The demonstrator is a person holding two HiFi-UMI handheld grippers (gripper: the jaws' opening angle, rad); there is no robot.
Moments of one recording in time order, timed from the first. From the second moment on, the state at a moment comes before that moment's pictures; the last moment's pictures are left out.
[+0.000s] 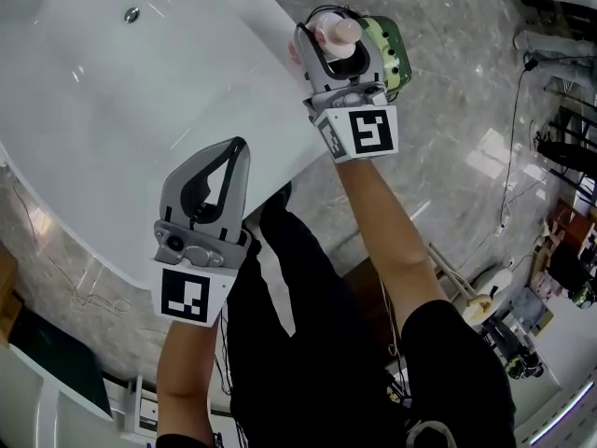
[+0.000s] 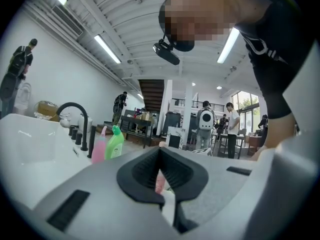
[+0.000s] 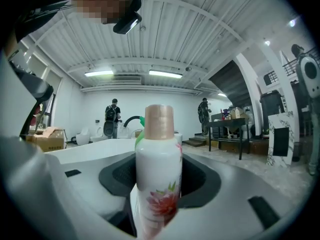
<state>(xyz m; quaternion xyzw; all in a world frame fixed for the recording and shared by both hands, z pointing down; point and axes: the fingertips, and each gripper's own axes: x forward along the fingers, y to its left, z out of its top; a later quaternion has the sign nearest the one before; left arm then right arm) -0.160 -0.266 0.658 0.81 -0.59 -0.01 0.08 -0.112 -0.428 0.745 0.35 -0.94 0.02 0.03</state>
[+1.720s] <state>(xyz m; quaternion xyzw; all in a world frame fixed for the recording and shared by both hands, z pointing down) -0.129 -0.222 0.525 0.83 -0.55 0.00 0.03 -0.038 -0.329 0.595 0.39 -0.92 -0.03 0.04</state>
